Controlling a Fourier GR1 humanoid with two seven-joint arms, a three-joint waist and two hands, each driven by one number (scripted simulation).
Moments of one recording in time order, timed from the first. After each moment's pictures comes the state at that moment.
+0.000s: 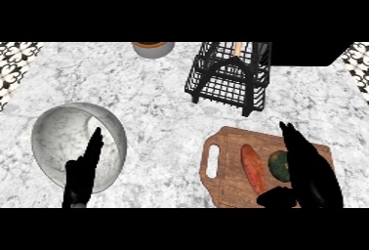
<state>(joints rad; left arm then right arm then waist) 0.06 0.28 -0.28 -1.38 0.16 0.36 -0.02 -0.10 -0.48 0.53 -1.97 0.65 0.03 1.14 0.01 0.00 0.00</state>
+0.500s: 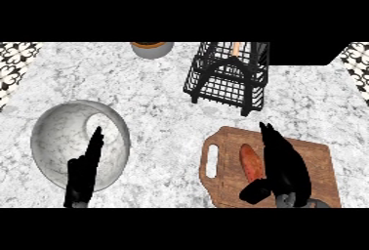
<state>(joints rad) 0.06 0.26 -0.27 -1.38 0.14 0.36 -0.02 -0.15 -0.32 0.54 -1.82 0.70 0.09 1.13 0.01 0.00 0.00</state>
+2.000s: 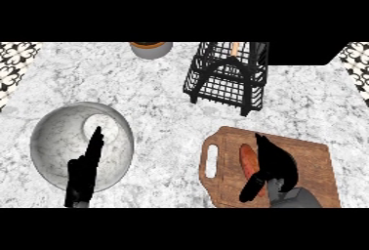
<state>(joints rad) 0.06 0.22 -0.22 -1.37 0.09 0.33 -0.02 -0.13 -0.17 0.39 -1.60 0.68 0.28 1.08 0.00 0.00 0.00</state>
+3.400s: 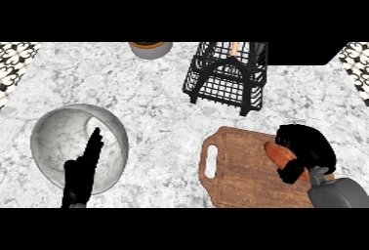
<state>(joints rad) 0.09 0.18 -0.17 -1.41 0.04 0.27 0.01 -0.16 -0.39 0.26 -1.49 0.82 0.21 0.50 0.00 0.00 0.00</state>
